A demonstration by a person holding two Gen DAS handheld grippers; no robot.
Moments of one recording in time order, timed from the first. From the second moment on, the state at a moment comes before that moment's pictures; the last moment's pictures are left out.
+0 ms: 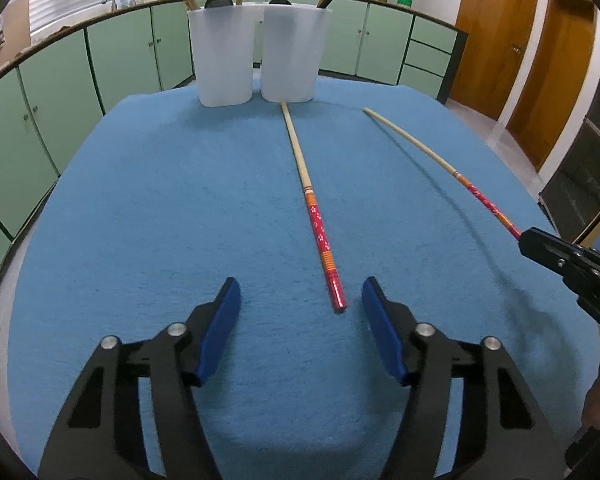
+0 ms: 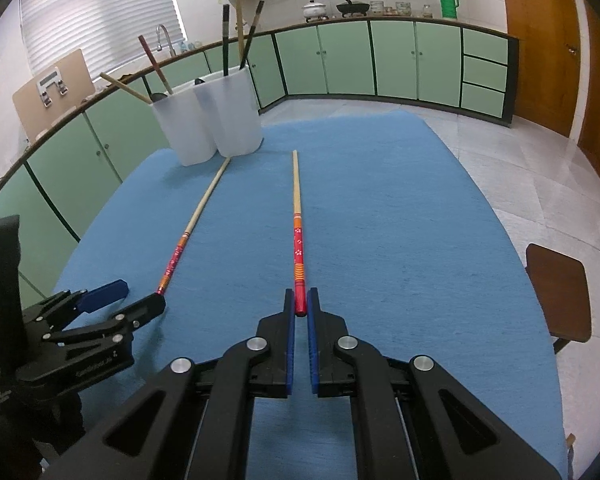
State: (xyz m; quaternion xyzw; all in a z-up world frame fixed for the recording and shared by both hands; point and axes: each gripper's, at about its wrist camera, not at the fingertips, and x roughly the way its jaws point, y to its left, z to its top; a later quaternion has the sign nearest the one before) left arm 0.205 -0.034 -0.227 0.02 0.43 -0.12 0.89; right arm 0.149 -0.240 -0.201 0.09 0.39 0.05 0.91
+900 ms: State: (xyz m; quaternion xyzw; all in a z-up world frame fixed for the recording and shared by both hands) left arm 0.190 -0.038 -0.190 0.05 0.39 -0.12 0.91; right arm 0.145 -0.240 -0.183 0.07 0.37 0.05 0.92
